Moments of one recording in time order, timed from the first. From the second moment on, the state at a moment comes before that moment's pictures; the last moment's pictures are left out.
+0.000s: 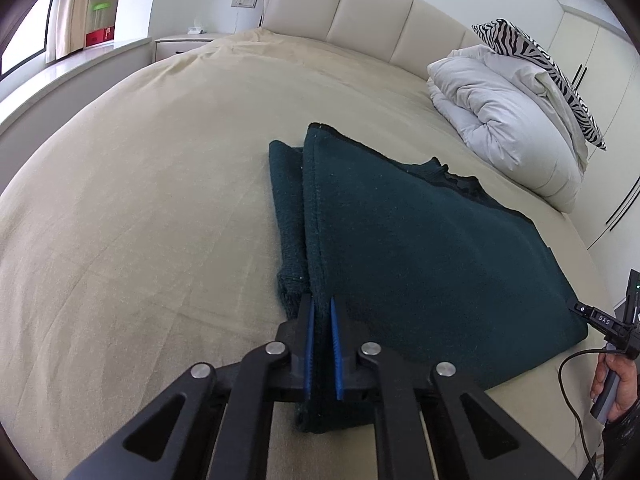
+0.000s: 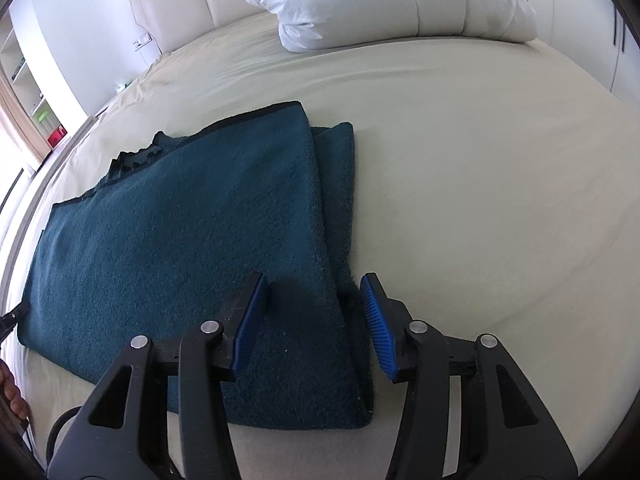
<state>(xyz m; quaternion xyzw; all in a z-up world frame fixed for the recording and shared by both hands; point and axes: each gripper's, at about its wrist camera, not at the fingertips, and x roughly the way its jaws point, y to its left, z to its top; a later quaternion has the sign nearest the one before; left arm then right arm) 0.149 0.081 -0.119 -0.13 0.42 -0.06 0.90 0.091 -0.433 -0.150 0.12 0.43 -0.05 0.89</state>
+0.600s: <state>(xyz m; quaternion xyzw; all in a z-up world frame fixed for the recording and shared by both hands) 0.143 0.074 -0.118 -0.11 0.42 -0.06 0.90 0.068 -0.427 -0.143 0.10 0.42 -0.06 0.90</state>
